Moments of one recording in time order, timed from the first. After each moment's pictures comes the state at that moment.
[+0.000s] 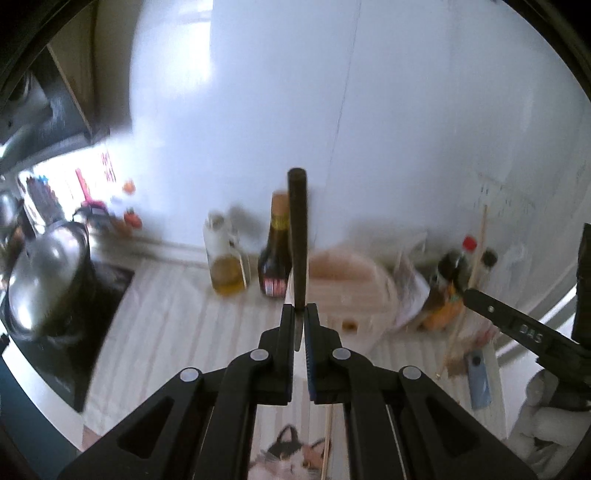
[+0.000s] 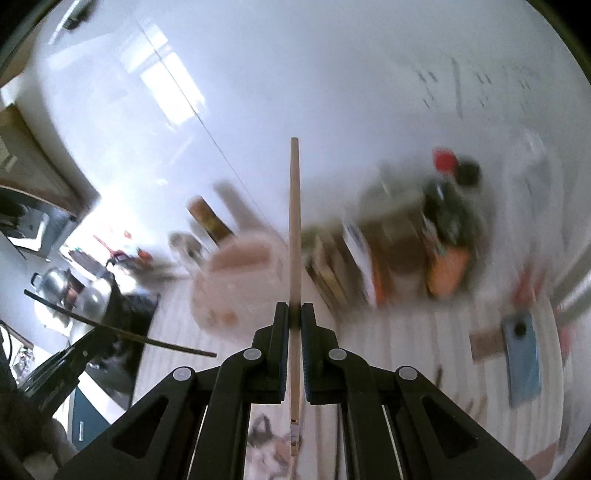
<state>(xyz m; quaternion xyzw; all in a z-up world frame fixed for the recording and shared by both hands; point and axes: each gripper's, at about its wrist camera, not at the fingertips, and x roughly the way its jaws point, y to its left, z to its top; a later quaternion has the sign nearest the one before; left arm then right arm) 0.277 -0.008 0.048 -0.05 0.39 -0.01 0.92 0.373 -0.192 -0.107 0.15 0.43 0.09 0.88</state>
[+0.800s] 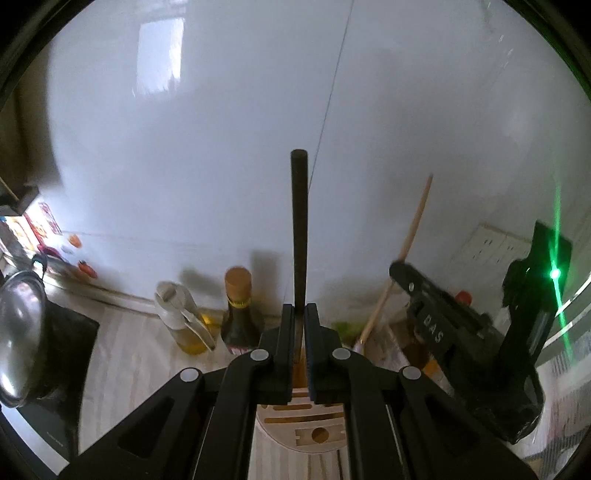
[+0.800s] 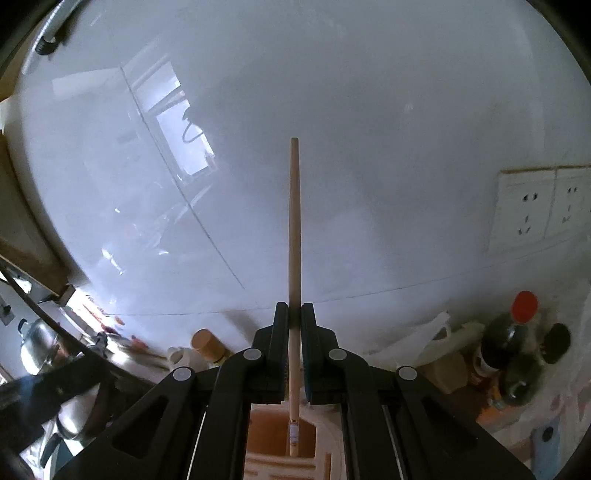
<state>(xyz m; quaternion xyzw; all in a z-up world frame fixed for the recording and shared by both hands) 0.403 -0.020 0.050 -0.05 0.41 -0.07 0.91 0.520 -0.144 -0.095 0.15 0.33 0.08 0.93</state>
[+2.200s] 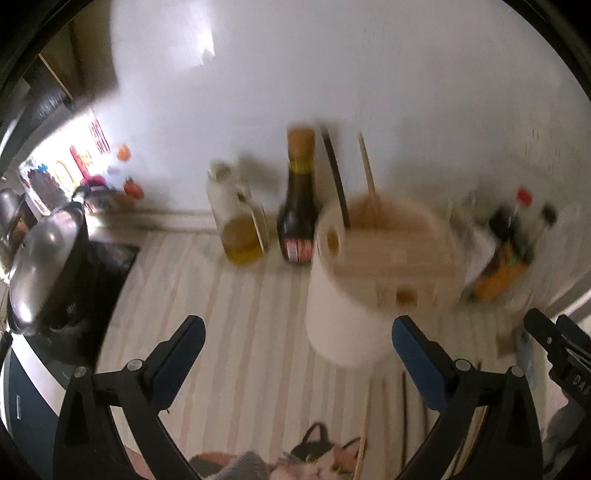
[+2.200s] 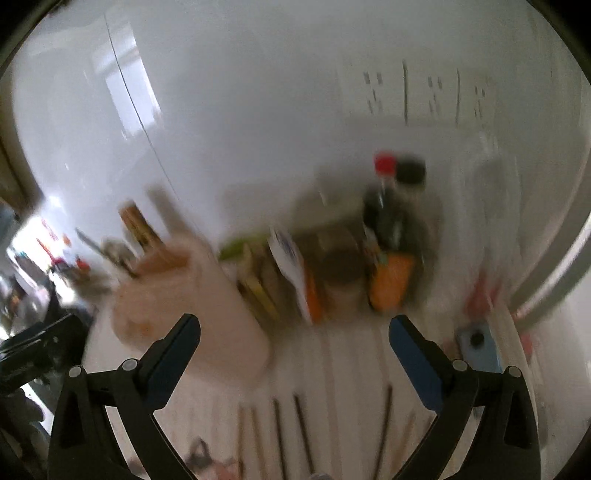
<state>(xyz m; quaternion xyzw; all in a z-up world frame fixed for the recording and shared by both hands) 0.303 -0.009 -0.056 0.00 0.47 0.02 0.88 0.360 -0.220 -0.167 0.10 0.44 -0.02 0.90</state>
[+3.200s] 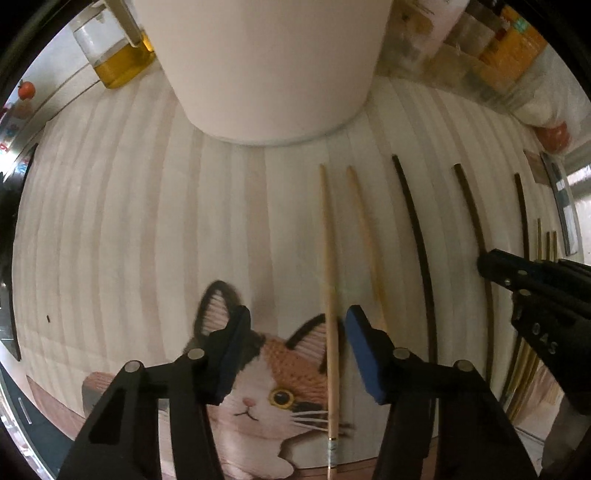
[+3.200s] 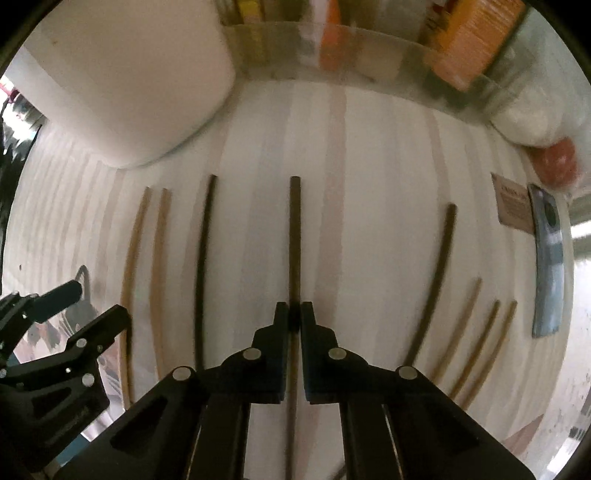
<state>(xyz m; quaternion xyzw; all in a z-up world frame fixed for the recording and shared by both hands) 0.244 -0.090 -0.248 0.04 0.66 -0.06 0.75 0.313 -0.217 -0.381 -0.01 0.67 0.02 0.74</state>
